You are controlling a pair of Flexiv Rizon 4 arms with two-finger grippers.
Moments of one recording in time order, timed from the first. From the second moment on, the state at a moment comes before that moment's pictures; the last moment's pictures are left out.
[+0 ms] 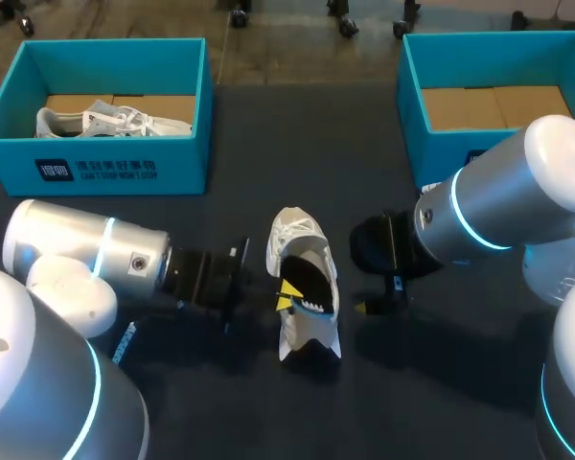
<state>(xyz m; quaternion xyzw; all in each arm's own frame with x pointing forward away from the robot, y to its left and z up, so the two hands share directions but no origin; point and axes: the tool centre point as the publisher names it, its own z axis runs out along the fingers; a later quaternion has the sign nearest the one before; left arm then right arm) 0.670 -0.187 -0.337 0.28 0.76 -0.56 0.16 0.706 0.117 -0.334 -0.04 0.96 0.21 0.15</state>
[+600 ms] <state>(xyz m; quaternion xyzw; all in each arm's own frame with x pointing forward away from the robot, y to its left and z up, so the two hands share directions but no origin) 0.692 -0.194 -0.349 0.27 0.75 -0.56 0.21 0.706 0.117 -0.334 -0.04 0.96 0.21 0.15</state>
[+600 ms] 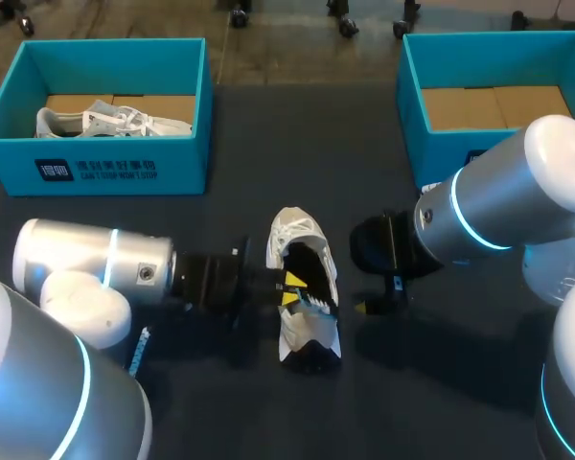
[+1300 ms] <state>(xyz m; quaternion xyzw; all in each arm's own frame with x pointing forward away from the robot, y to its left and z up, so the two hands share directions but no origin) 0.668 -0.197 -0.337 0.29 0.74 -0.57 0.18 0.706 0.117 -0.334 -0.04 0.96 0.21 0.15</state>
